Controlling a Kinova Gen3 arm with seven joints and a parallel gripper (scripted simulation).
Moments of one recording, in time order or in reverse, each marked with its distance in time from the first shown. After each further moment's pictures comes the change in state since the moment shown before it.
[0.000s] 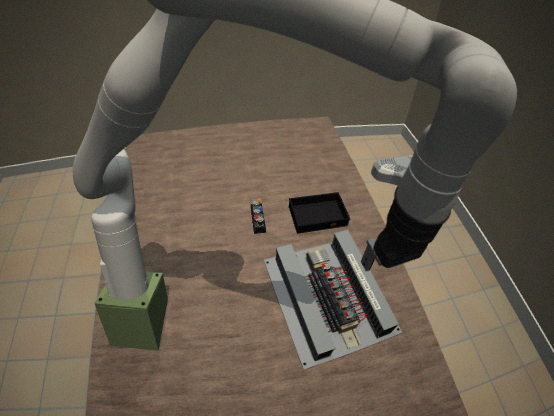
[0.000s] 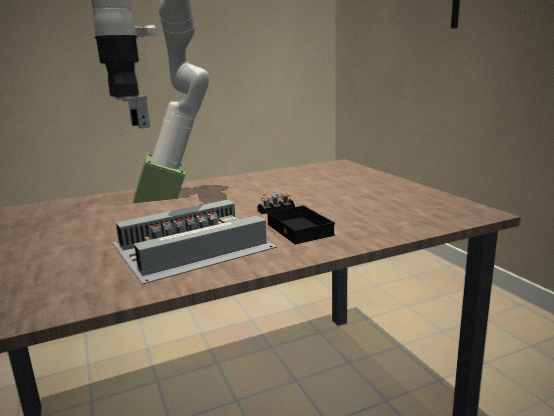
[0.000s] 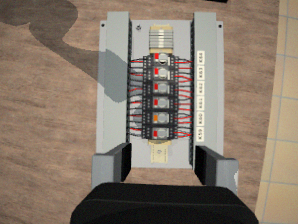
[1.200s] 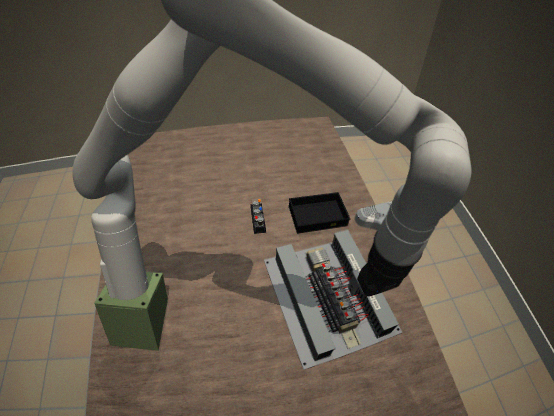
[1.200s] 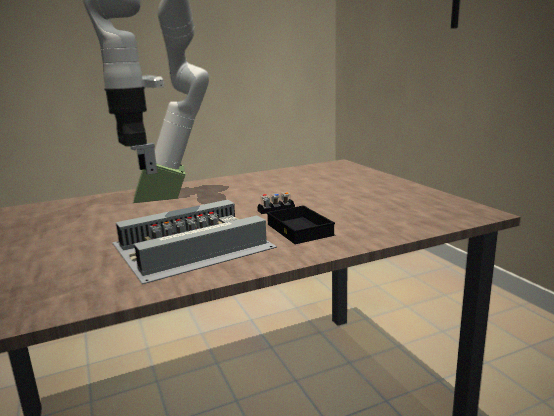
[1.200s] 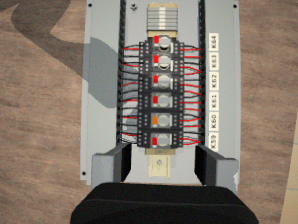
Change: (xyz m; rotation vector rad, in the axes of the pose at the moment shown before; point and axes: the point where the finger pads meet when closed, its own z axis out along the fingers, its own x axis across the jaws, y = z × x) arm -0.002 -0.004 0.099 0.002 0.001 -0.001
